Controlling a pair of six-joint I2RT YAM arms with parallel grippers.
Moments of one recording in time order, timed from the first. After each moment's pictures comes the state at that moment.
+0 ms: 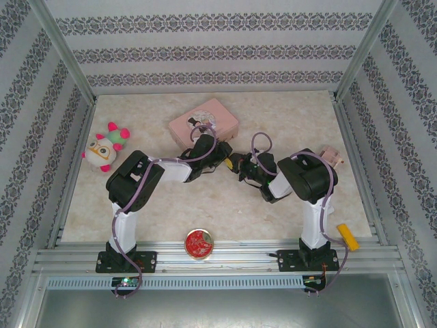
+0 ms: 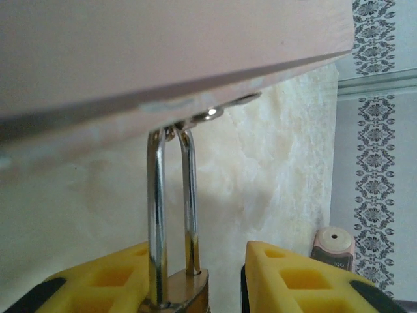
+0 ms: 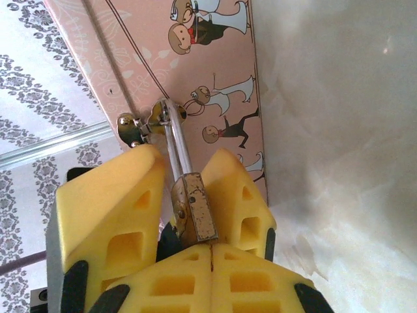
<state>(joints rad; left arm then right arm) -0.61 2.02 1.08 0.41 0.09 -1.24 0.44 2.03 0.59 1.24 -0.43 1.75</state>
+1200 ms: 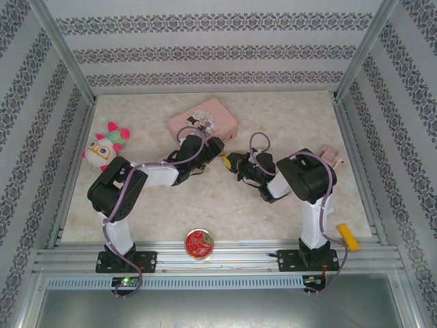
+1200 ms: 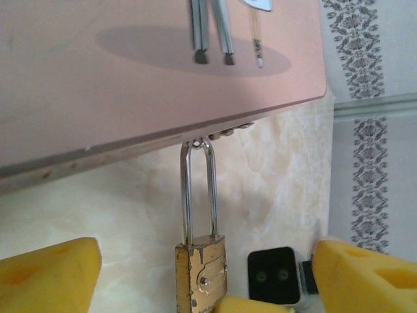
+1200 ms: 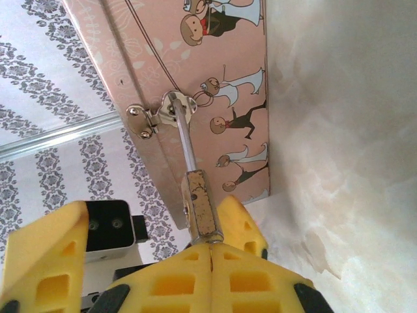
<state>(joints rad) -0.55 1.84 0.94 0.38 0.04 -1.20 0.45 2.04 0.60 1.25 -0.44 1.75</state>
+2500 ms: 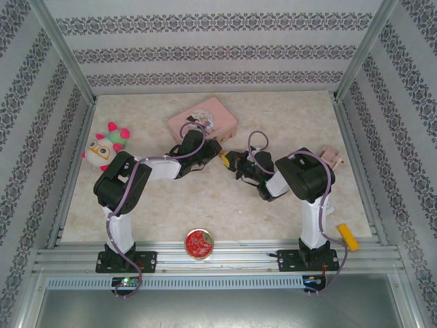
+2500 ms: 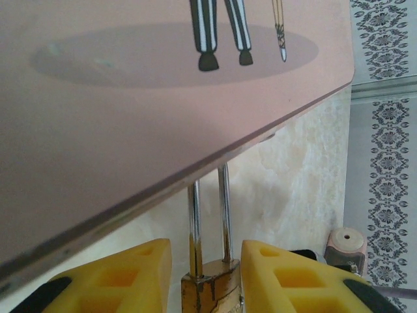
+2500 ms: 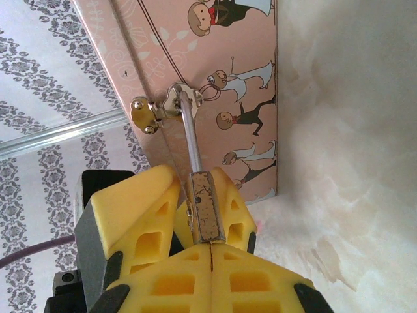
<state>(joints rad) -0.52 1.92 1.04 0.31 0.14 -1.14 0.46 2.05 0.63 1.25 -0.44 1.75</state>
